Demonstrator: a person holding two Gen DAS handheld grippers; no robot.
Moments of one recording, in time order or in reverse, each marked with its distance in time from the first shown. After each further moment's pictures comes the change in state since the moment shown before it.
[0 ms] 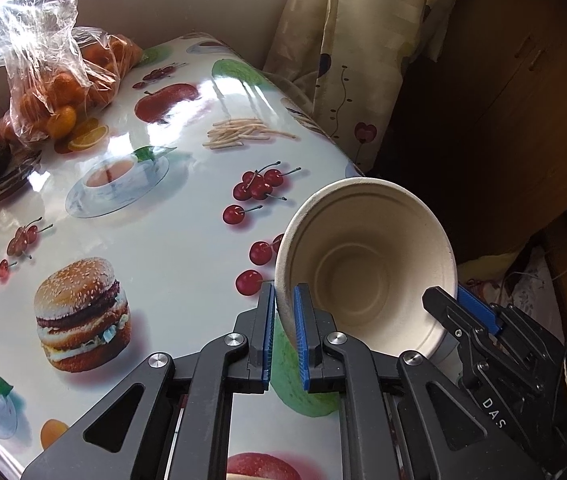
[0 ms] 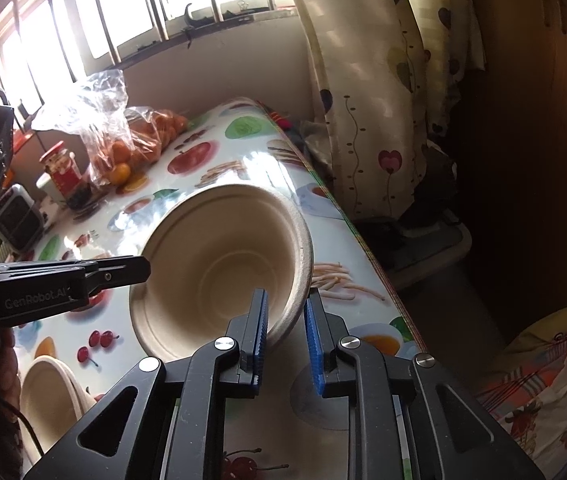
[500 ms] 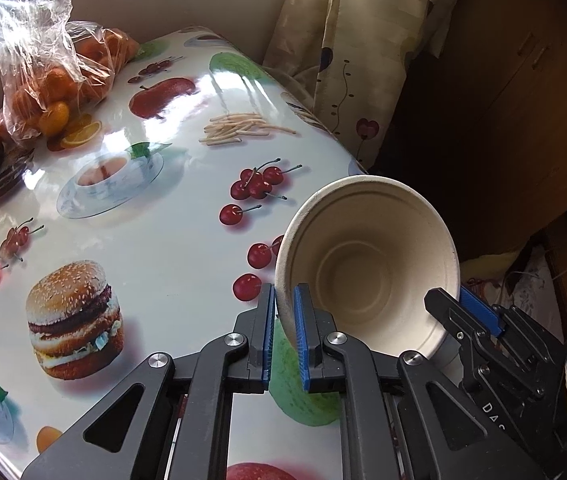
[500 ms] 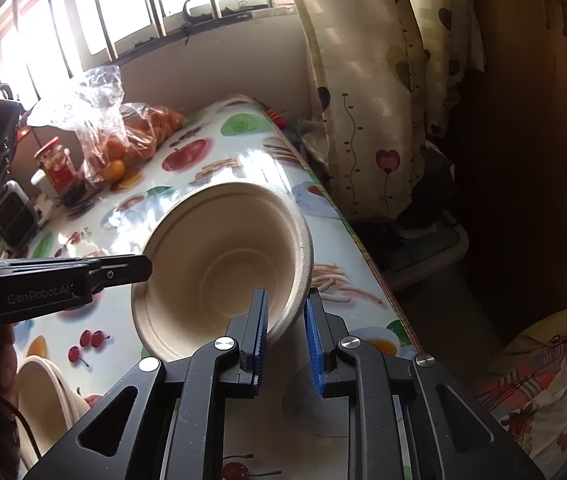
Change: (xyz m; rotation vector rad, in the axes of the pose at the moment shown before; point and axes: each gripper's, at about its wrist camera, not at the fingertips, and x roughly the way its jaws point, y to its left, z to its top) left arm 0.012 0.001 0.005 -0.004 0.018 -0.006; right arm 0.007 -0.002 0.000 -0.008 0.007 -0.018
